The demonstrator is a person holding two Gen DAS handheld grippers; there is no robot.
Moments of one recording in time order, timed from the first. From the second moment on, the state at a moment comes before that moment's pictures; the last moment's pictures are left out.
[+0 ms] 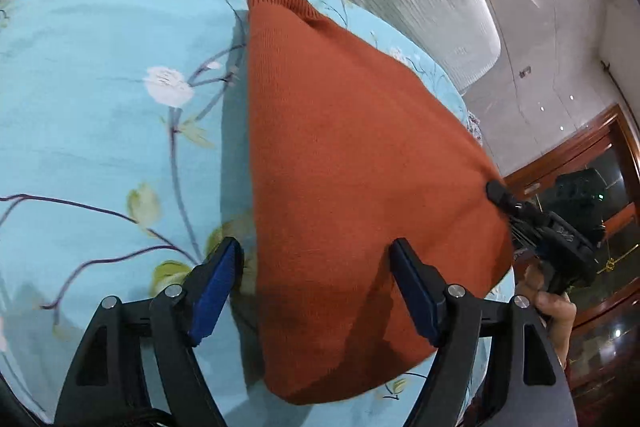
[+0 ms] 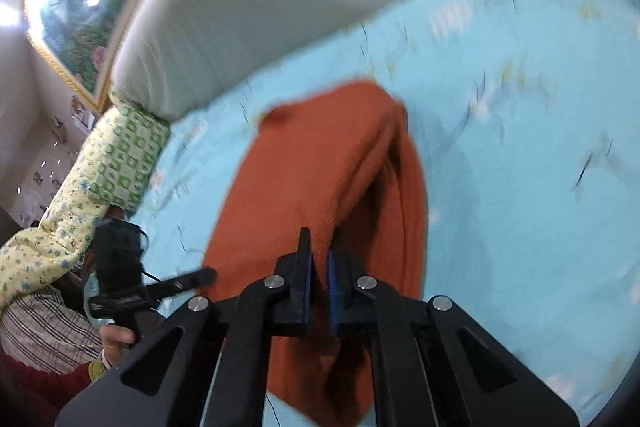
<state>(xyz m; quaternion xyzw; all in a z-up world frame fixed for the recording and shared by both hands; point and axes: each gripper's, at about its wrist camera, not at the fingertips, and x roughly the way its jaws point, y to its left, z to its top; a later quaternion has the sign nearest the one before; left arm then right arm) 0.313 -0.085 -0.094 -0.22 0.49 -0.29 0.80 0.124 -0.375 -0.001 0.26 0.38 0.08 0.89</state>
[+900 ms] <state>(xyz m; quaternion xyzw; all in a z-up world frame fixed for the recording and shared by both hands) 0.352 -0.087 -0.097 -0.26 0.49 -0.30 0.78 0.174 -0.396 -0.070 0.33 0.43 0.11 0.83</state>
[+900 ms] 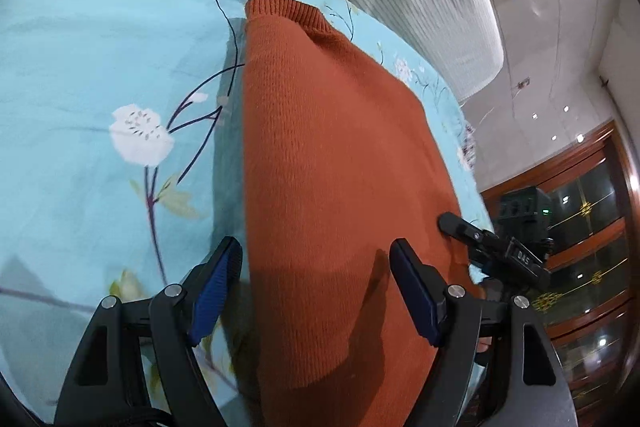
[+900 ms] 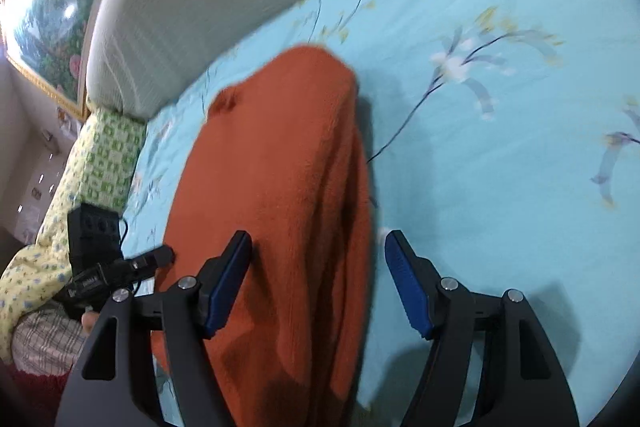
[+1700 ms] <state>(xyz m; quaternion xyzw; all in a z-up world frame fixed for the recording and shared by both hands) 0.204 0.125 -0.048 -0.34 0.40 -0.21 0.83 0.205 -0.166 -0.056 0.39 0.42 0.36 0.74</state>
